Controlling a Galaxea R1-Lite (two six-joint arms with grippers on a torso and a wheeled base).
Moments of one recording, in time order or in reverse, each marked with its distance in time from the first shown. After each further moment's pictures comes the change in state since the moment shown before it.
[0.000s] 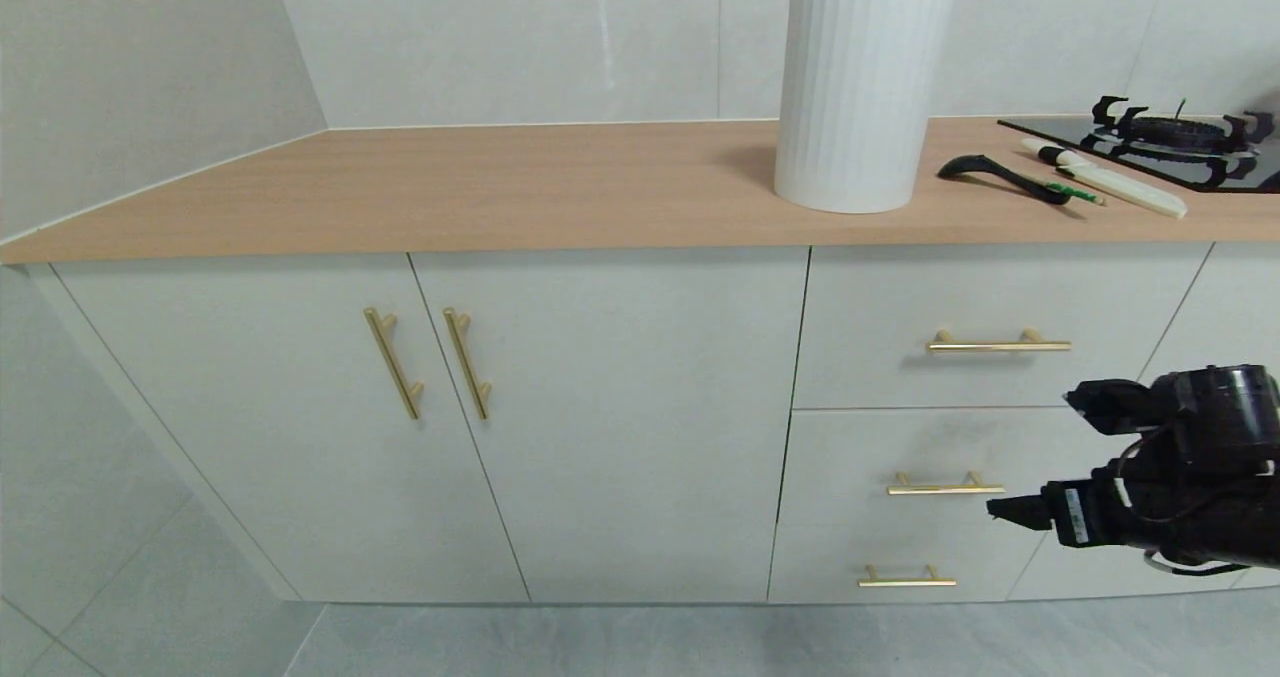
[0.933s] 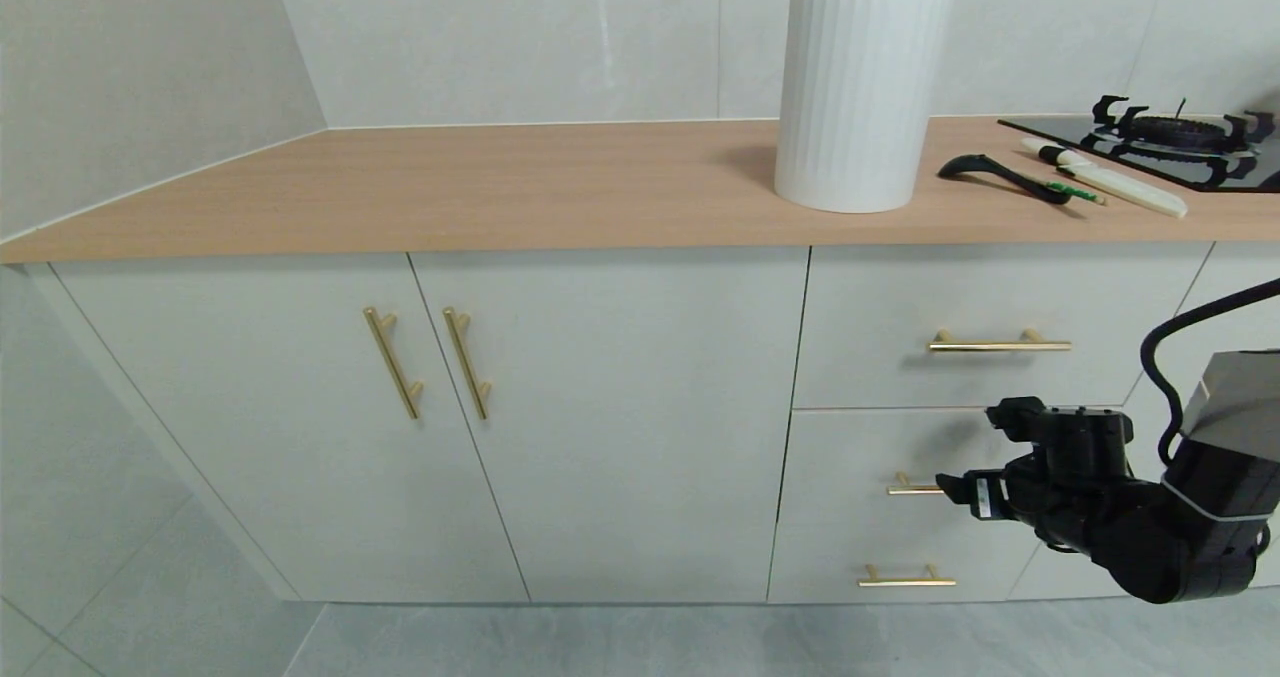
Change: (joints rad) left arm 0.000 0.000 0.000 0.000 0.000 0.000; right arm 0.013 0.530 -0.092 -0.632 -0.185 0.003
